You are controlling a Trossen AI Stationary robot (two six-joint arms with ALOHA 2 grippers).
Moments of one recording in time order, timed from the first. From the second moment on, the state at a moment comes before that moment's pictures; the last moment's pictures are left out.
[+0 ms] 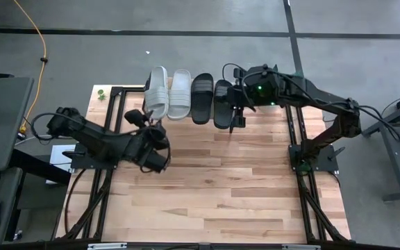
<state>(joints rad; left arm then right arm) -0.22 1.50 1.28 -1.57 -1.27 -0.87 -0.14 1.48 1.82 -0.87 0.10 -0.38</state>
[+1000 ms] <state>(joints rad) -0.10 1.49 1.04 -1.47 -1.35 -0.90 -0.28 1.49 1.82 -0.95 -0.09 -0.43</state>
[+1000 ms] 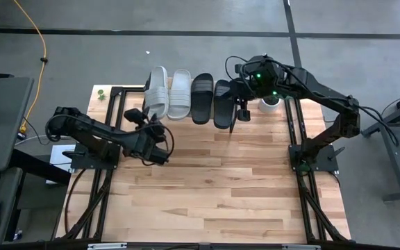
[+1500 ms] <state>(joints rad) -0.17 1.49 1.08 -1.39 -1.30 -0.89 -0.28 1.49 1.82 -0.95 -0.09 -0.43</state>
